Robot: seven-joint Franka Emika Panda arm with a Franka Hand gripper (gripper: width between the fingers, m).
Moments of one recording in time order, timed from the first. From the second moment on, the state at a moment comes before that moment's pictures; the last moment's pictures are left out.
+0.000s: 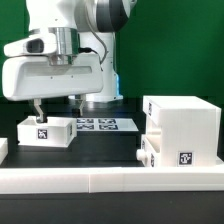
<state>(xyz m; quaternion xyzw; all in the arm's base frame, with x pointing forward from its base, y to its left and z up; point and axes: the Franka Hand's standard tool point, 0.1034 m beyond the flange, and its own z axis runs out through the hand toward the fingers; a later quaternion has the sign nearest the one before) 0.484 -0.107 0.062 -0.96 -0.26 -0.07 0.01</state>
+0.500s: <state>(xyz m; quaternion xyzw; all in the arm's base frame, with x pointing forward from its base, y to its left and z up) 0.484 -0.105 0.061 -0.99 -0.09 -0.07 0.03</state>
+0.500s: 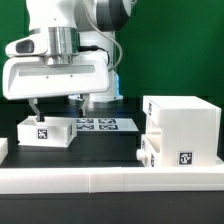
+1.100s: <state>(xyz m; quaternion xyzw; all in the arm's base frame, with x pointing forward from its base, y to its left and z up) 0.446 -0.100 0.055 -0.99 0.15 -0.07 0.04</state>
